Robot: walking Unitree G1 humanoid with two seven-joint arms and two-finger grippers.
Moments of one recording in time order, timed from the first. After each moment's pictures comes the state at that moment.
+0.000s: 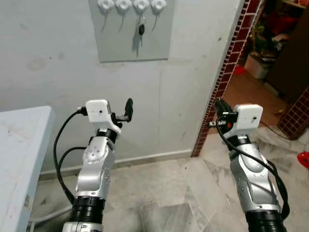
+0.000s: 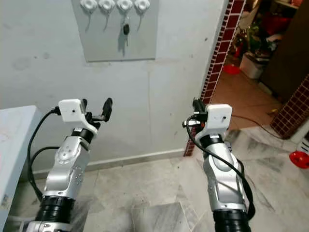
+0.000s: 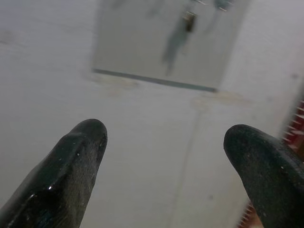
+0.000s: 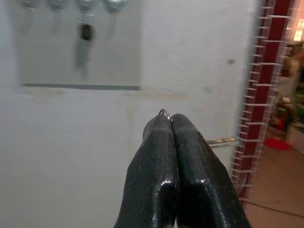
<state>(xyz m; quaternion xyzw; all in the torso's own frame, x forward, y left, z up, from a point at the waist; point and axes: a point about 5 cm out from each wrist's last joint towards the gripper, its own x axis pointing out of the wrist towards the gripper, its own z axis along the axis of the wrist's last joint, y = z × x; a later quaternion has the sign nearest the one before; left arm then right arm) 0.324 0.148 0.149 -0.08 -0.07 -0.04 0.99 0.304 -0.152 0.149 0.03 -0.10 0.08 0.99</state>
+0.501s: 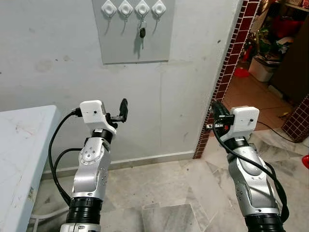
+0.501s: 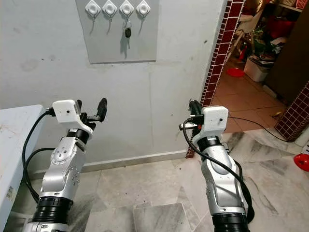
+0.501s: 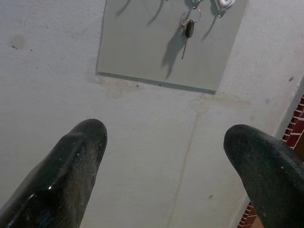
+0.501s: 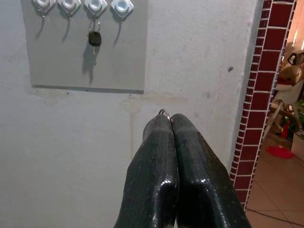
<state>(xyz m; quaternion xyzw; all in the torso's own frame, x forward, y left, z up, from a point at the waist) 0.322 0.145 0.147 -0.09 -0.06 -0.04 0.99 0.299 -0.157 0.150 0.01 -0.11 0.08 0.99</state>
